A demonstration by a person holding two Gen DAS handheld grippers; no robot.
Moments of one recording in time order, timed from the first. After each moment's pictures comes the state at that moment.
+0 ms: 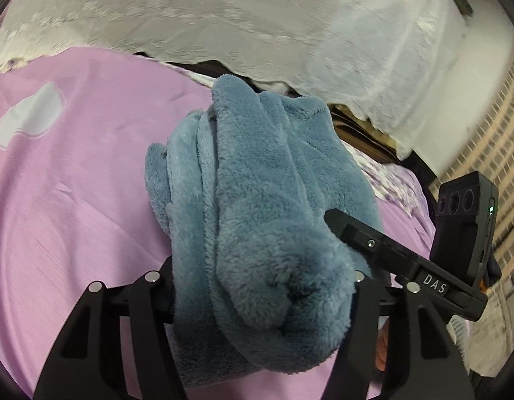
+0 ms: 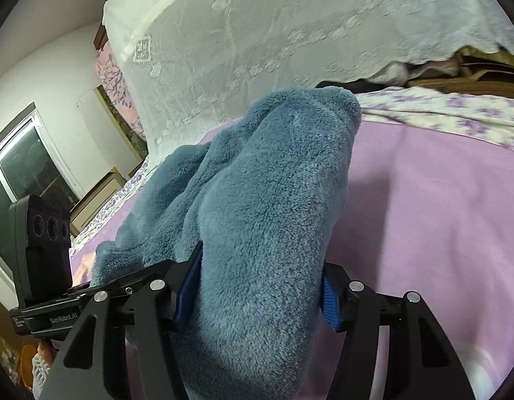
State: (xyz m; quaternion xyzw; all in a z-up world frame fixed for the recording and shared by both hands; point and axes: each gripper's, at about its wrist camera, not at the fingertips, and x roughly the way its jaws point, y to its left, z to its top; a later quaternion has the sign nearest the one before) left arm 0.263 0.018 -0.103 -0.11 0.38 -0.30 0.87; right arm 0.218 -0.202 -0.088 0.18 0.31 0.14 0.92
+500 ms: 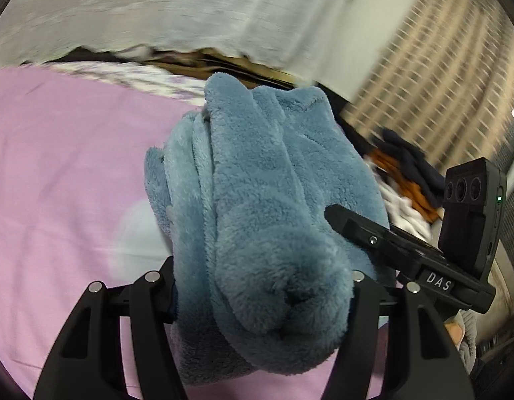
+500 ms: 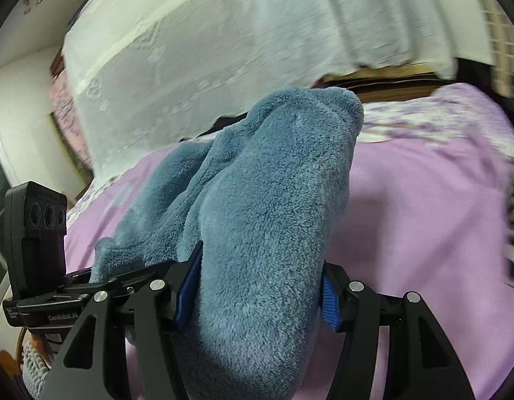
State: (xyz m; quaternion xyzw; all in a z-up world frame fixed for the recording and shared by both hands) left arm 0.099 -0.150 -0.091 -0.04 0.37 -0.47 0.80; right arm -0.011 -0.338 -0.065 0.17 0.27 -0.03 0.95
